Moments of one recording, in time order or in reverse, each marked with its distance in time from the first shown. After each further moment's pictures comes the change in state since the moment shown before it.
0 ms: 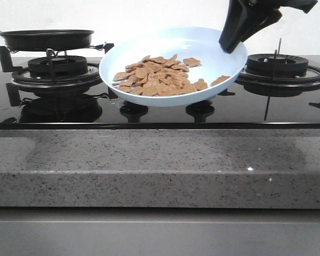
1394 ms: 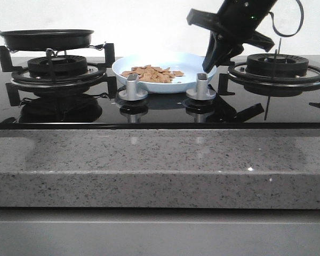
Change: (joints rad) left arm 0.000 0.000 0.002 0.001 -0.012 -0.002; right arm -0.121 0.488 -0.499 0.129 0.114 0.043
